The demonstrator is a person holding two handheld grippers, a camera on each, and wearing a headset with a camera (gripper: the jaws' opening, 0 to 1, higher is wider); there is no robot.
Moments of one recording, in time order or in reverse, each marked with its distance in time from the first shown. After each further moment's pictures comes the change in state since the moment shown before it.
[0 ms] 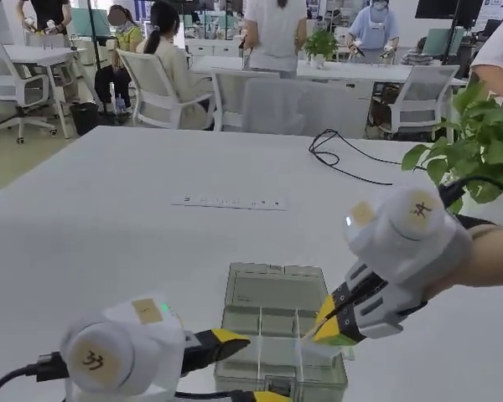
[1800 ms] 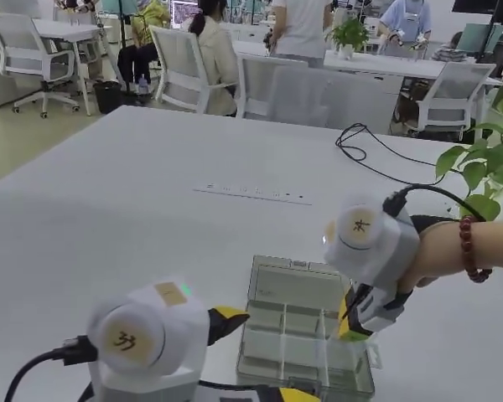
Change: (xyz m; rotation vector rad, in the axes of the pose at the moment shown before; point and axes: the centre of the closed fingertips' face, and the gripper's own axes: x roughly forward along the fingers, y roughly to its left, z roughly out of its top) left arm -0.001 0.023 -0.002 -0.071 -0.025 0.072; right arm 0.052 -0.046 -0.046 0.025 0.325 0.056
